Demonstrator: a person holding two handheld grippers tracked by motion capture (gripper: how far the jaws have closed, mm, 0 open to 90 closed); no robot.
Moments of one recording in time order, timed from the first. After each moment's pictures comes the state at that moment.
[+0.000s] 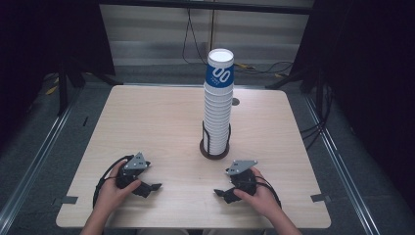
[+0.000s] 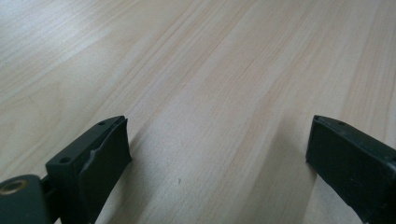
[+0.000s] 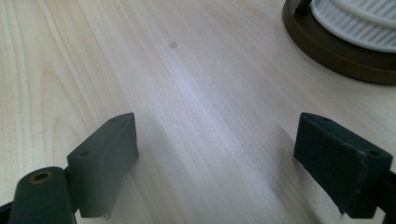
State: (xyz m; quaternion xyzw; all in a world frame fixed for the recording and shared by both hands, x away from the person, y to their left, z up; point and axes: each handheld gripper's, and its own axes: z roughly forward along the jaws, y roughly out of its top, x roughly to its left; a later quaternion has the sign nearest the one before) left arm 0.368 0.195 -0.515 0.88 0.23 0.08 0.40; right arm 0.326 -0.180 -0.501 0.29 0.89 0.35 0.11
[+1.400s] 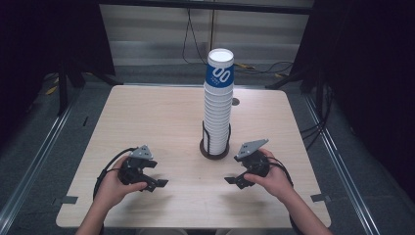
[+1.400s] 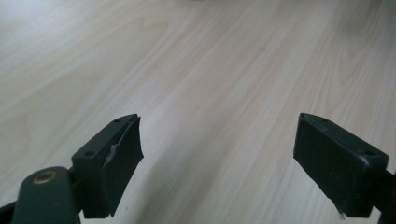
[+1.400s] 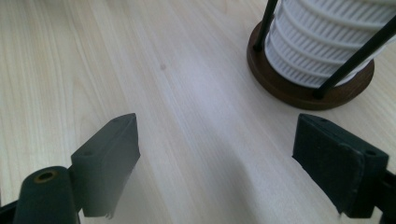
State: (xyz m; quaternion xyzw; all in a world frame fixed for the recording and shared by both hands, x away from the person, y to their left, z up) left arm 0.368 0.172 -0.460 0.88 0.26 0.01 0.39; right arm 0.353 -0.204 -0.440 0.26 0.90 0.34 0.08
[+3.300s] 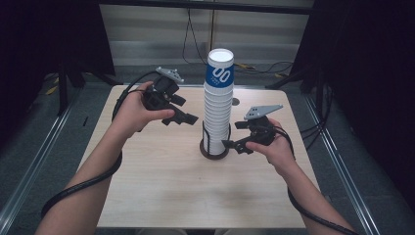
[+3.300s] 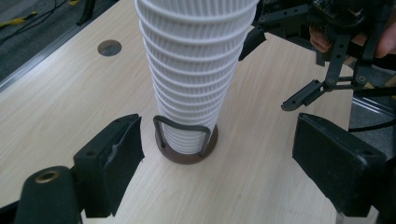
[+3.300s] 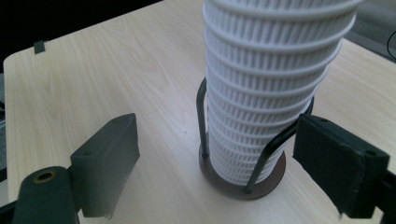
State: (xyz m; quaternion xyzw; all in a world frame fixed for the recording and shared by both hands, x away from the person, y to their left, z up) left arm 0.451 0.089 -0.272 0.89 0.20 0.02 0.41; right arm 0.396 -0.203 -0.359 0.30 0.84 0.43 0.12
